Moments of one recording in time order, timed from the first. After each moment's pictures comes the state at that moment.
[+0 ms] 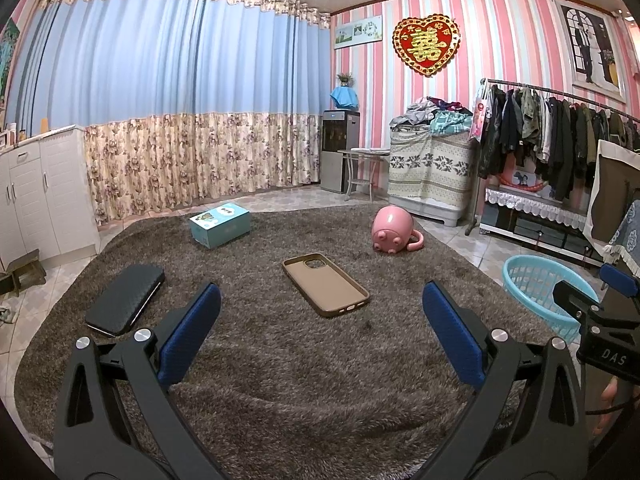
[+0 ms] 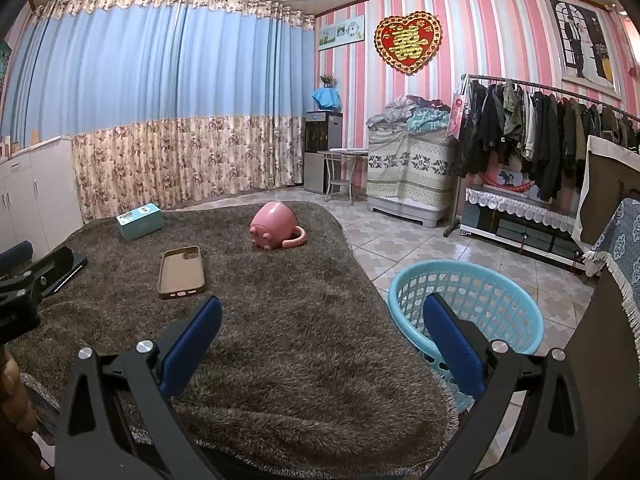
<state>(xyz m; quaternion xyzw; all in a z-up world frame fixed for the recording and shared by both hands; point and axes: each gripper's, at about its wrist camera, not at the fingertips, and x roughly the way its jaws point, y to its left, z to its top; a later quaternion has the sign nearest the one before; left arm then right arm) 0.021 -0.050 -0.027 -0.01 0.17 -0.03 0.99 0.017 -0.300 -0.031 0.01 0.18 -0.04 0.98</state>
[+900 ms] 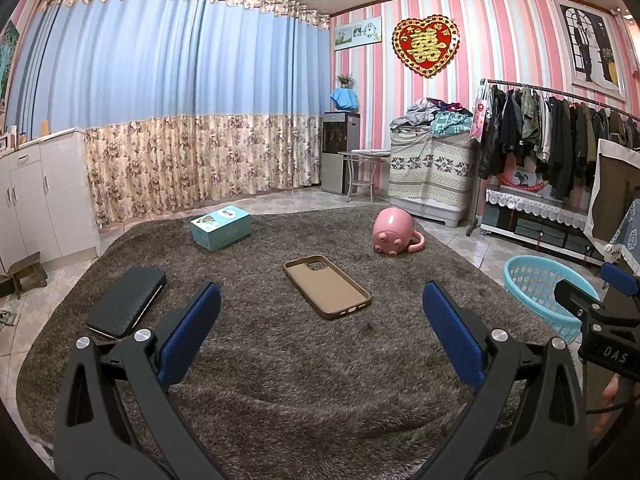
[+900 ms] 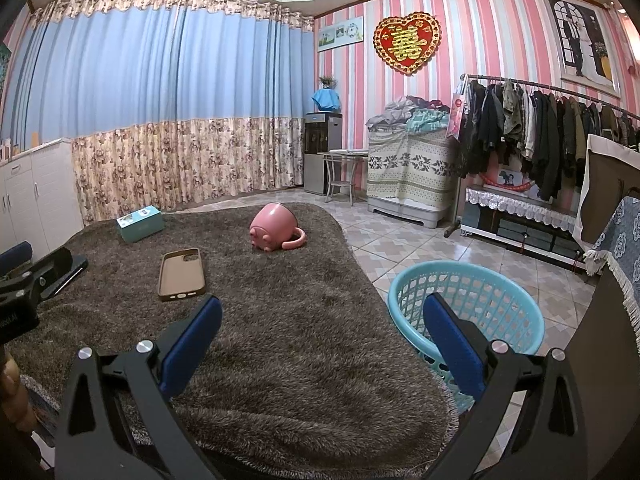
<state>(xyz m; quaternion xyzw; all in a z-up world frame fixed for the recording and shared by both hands) 0.018 -0.051 -0.024 -0.01 0.17 -0.03 0.99 0.016 -0.299 -0.033 0.01 0.18 -0.04 0.98</state>
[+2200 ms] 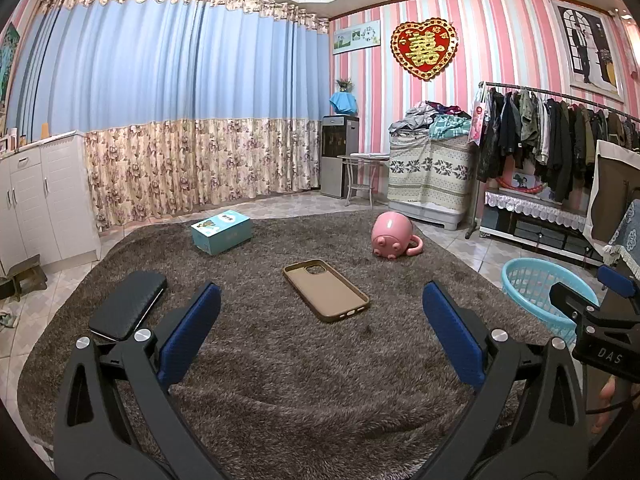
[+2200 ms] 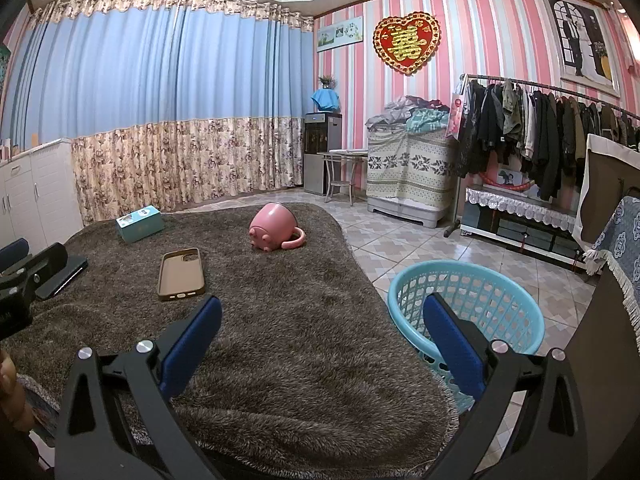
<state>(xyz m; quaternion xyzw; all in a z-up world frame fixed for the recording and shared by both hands) 0.018 -0.050 -0.027 0.00 0.16 -0.03 0.99 0.014 -0.301 -0.034 0.01 0.18 -0.04 0.98</state>
